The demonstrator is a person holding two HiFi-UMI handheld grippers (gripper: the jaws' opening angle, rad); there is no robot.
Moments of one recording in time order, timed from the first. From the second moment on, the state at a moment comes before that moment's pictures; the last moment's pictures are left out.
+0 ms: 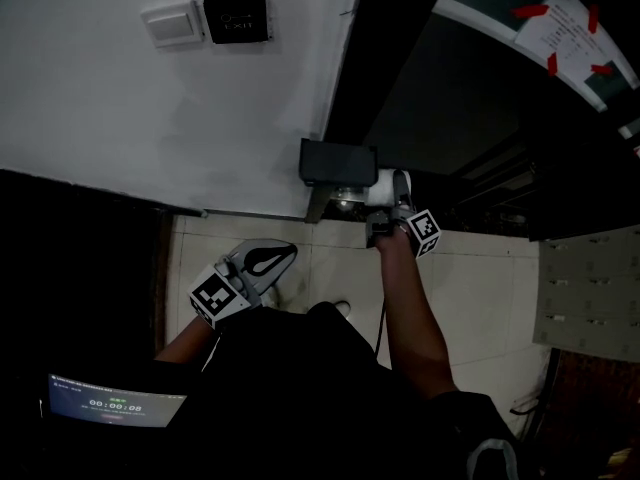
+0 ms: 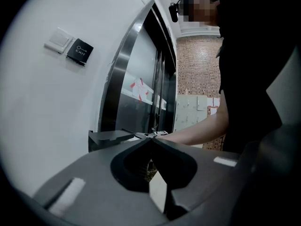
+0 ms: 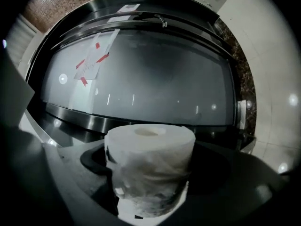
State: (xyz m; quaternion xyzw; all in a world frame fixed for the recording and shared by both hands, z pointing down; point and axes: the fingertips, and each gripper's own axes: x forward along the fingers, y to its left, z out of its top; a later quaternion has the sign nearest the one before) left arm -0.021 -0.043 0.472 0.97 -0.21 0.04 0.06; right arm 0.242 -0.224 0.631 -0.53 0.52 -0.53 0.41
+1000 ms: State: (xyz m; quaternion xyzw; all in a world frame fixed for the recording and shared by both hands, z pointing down) left arm -0.020 -0.039 0.468 0.97 -0.21 0.04 0.08; right arm 0.180 -0.222 0.637 -0.48 0.53 -0.56 0.43
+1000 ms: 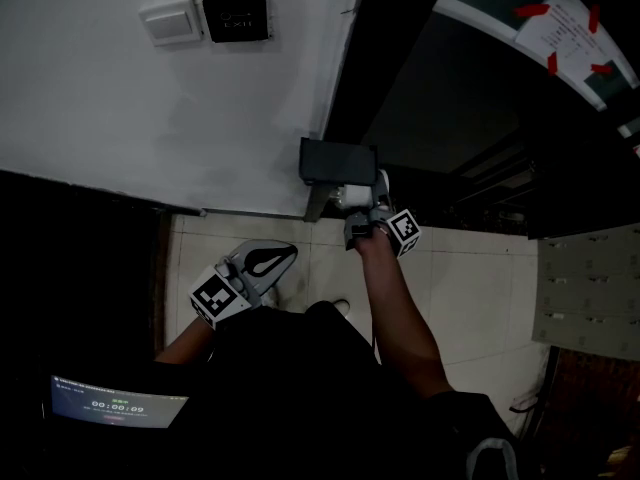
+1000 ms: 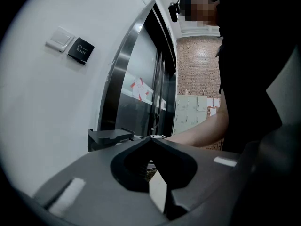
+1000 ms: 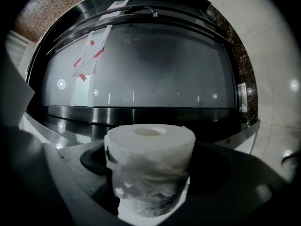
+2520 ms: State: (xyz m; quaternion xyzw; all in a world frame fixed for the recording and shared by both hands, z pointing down) left arm -0.035 -0.046 0.475 0.98 -0.21 0.04 0.08; right arm 0.098 -0.195 0.638 -0.46 0.56 -0.55 0.42
